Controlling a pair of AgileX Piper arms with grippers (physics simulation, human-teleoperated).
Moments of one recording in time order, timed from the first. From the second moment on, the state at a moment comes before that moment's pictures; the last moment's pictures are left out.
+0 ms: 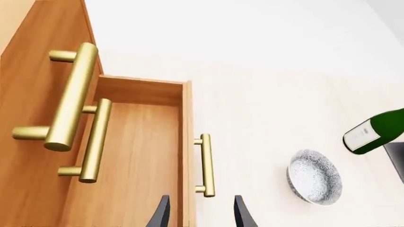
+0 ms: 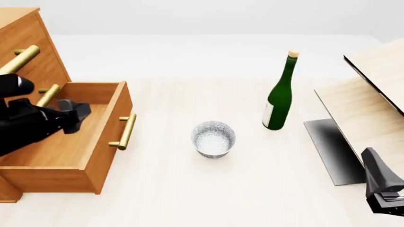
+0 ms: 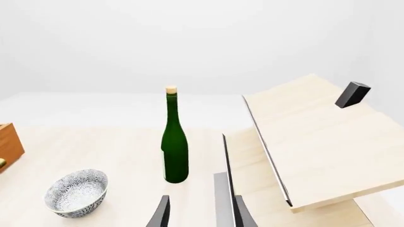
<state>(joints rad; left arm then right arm) -0.15 0.88 -0.53 0.21 -0.22 0.01 0.05 0.00 -0.03 -0.01</state>
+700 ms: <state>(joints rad) -0.15 0.96 -0.46 0.13 -0.26 0.01 0.05 0.00 -0.03 -0.01</state>
